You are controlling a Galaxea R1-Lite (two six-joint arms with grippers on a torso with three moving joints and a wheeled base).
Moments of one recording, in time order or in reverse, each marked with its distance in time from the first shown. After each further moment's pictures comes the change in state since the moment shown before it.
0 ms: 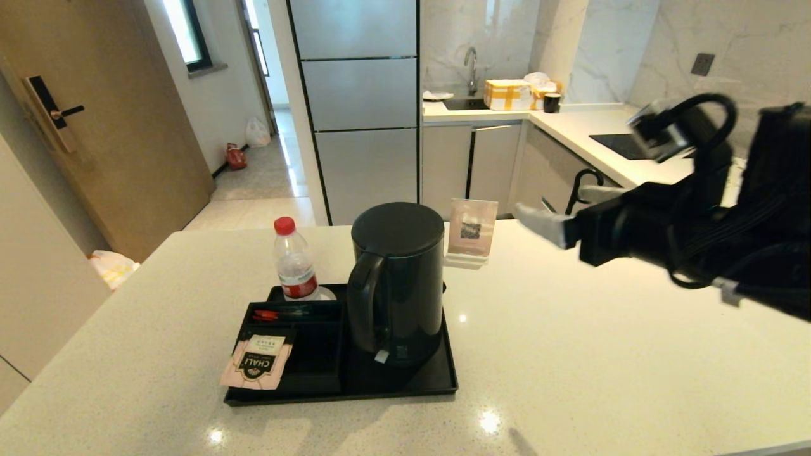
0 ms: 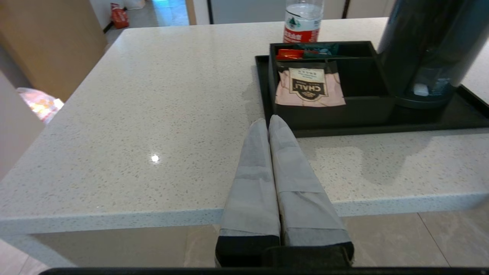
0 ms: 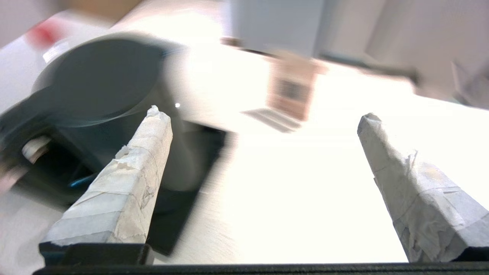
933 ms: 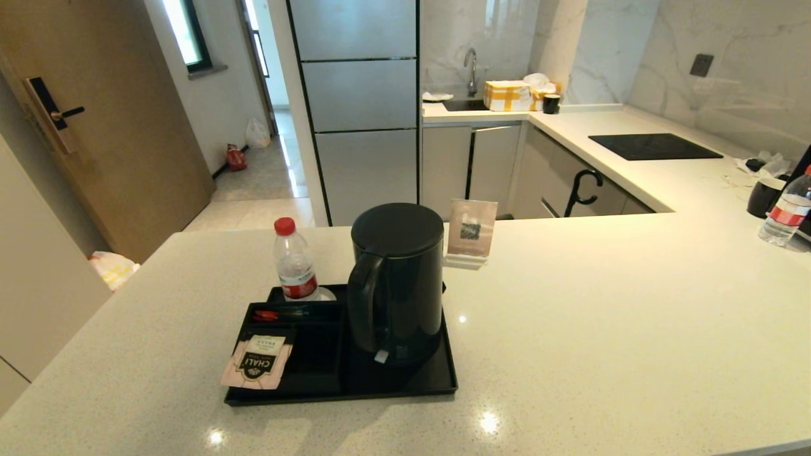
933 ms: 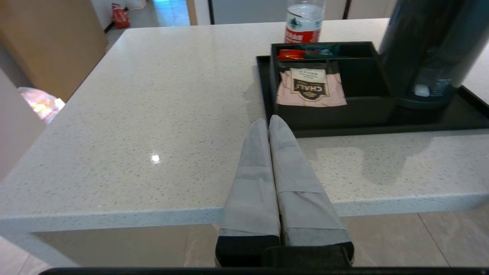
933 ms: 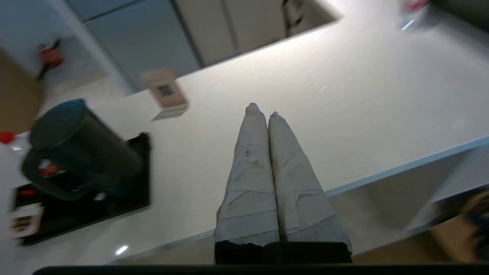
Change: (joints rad) left arm 0.000 0.000 0.000 0.000 0.000 0.000; right arm -0.627 -0.782 -0.606 1.374 0.069 0.270
